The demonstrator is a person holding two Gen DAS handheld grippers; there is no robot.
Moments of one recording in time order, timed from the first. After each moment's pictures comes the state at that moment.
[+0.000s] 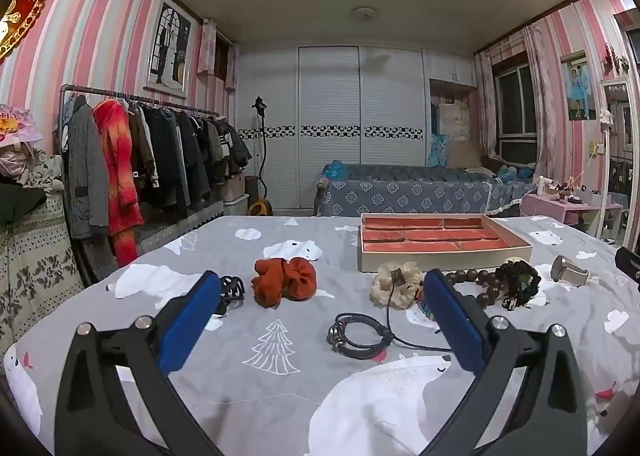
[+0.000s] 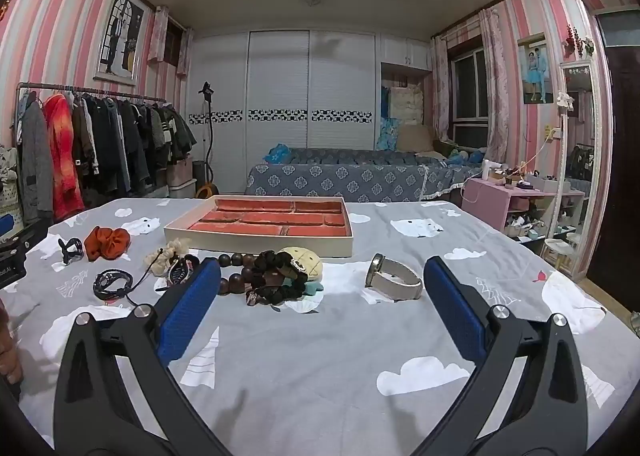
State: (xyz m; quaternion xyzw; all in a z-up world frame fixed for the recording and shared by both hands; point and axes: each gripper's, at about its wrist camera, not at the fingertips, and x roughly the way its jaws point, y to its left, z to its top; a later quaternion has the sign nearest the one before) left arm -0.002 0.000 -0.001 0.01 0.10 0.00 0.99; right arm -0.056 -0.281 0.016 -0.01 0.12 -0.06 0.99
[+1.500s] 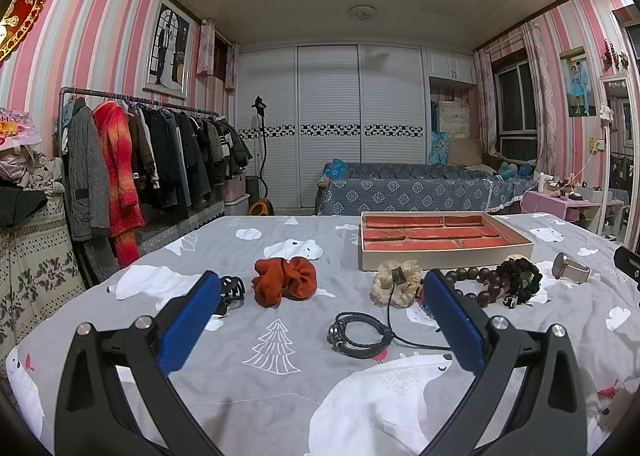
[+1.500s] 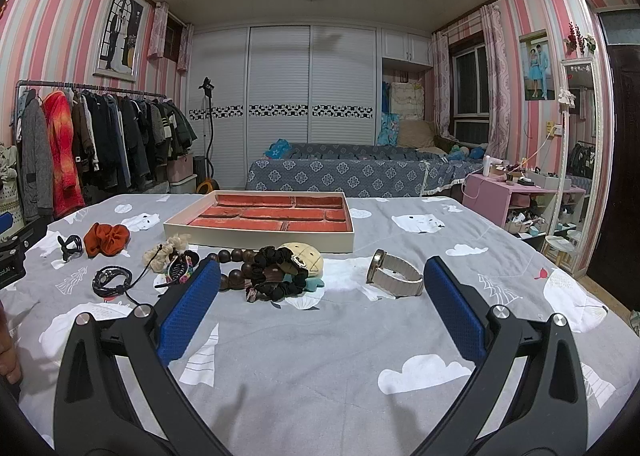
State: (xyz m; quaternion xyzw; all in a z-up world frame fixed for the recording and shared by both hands) left arm -0.002 -0.001 0.000 0.01 0.10 0.00 0.99; right arm -0.054 -0.279 0.013 -0.01 0.13 -0.05 0.99
